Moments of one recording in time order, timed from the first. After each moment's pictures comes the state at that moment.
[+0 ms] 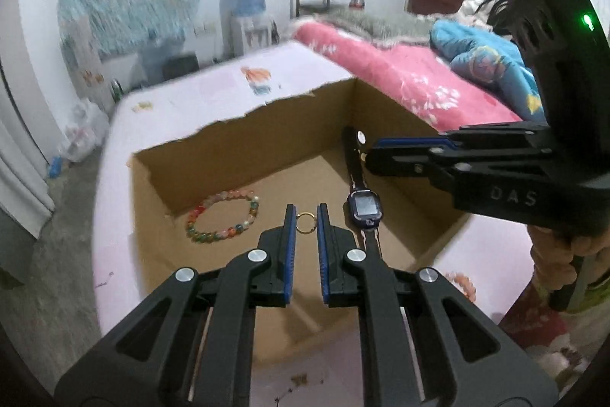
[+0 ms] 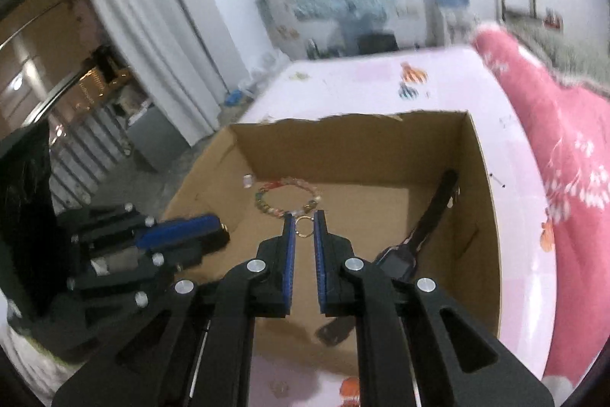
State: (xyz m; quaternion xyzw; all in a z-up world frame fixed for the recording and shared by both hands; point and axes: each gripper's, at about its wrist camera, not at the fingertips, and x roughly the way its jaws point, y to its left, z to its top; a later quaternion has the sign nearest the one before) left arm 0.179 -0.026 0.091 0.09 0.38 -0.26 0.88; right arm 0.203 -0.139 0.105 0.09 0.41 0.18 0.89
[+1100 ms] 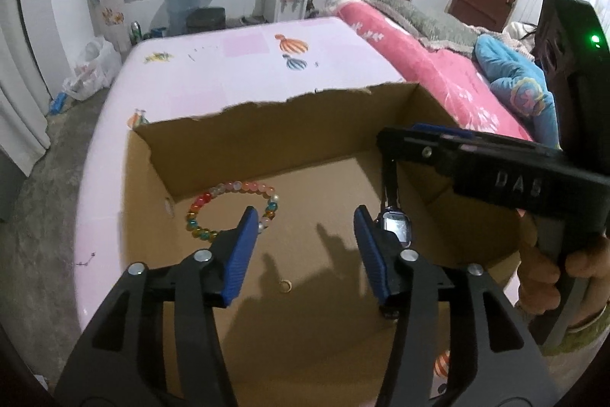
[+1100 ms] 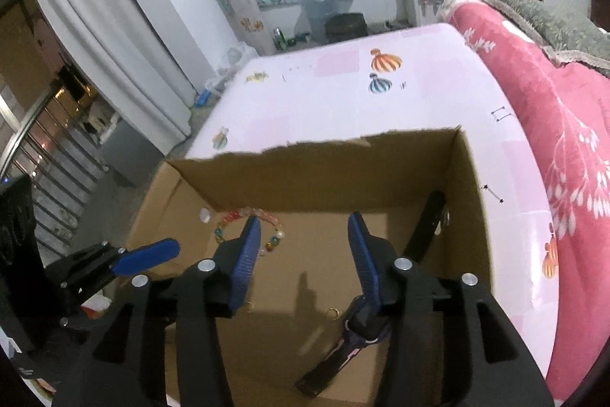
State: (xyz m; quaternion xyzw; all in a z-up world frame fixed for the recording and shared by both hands) left arm 0.228 -0.008 0.078 0.02 0.43 -0.20 0.88; right arm 0.260 -0.145 0.096 0.12 0.43 0.13 0.88
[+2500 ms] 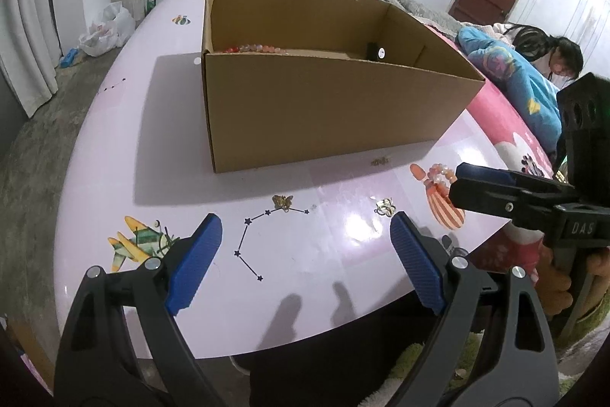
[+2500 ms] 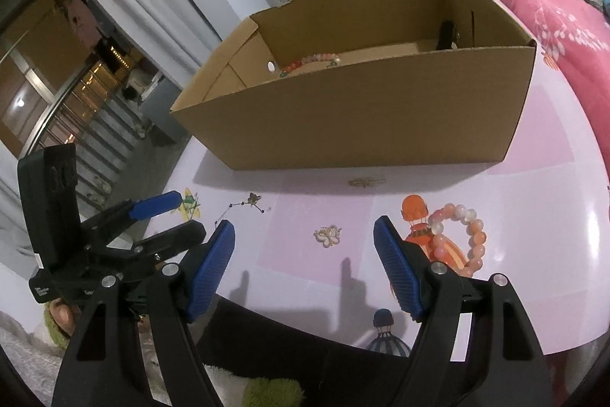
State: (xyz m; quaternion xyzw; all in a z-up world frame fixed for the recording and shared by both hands) left arm 0.054 0.067 0.008 -0.03 0.44 -0.21 0.87; right arm 0.058 -0.121 0.032 0.14 0.46 0.20 0.86
